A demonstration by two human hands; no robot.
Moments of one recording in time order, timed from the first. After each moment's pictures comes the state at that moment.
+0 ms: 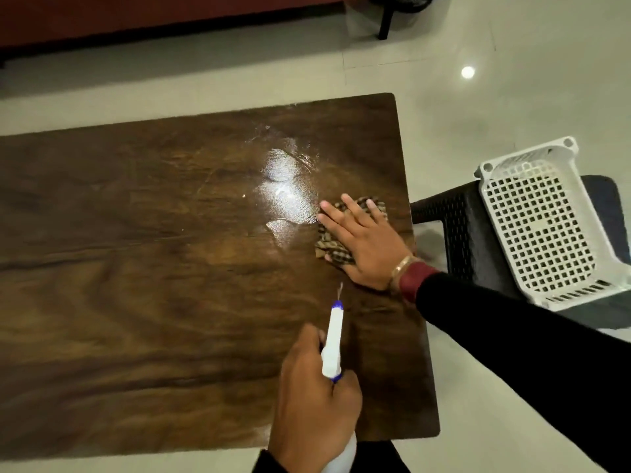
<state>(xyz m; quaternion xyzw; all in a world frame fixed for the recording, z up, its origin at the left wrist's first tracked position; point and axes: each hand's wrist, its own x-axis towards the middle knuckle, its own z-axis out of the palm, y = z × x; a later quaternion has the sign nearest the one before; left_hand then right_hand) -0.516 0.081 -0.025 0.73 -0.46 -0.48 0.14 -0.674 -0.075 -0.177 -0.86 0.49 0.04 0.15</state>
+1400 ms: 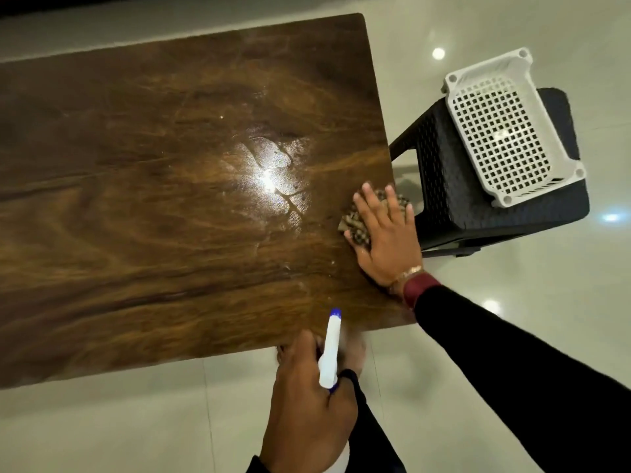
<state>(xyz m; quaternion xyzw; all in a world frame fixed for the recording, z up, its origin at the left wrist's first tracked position) -0.498 0.244 -0.021 0.71 -0.48 -0.49 0.15 -0.690 0.109 -0.187 -0.71 0.69 -0.01 0.16</state>
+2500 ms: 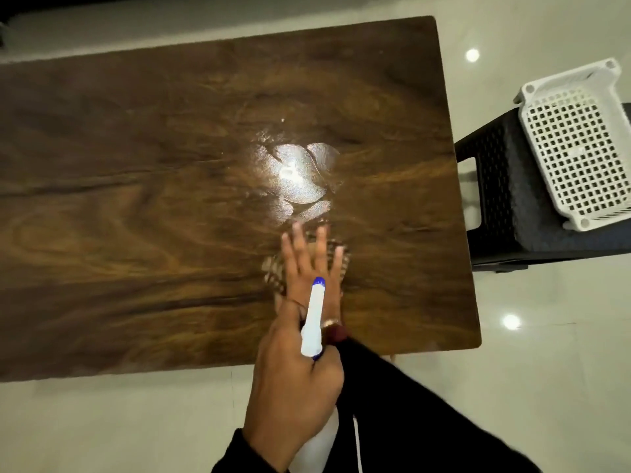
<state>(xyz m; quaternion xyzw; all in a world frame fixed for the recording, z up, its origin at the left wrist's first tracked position) -0.408 0.180 -0.017 0.71 -0.49 -0.47 0.17 -0.458 0.126 -0.184 -0.73 0.66 0.02 0.18</state>
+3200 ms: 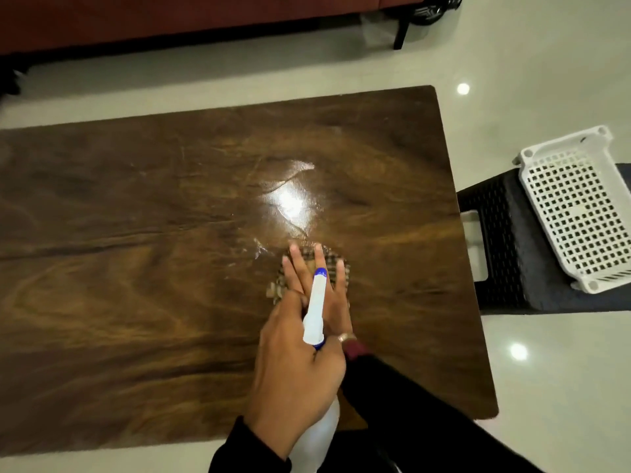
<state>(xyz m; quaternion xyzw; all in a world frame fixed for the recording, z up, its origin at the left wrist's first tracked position) -0.401 0.076 -0.017 0.70 -0.53 -0.43 0.20 -0.468 0.044 -0.185 -0.75 0.63 0.03 0.19</state>
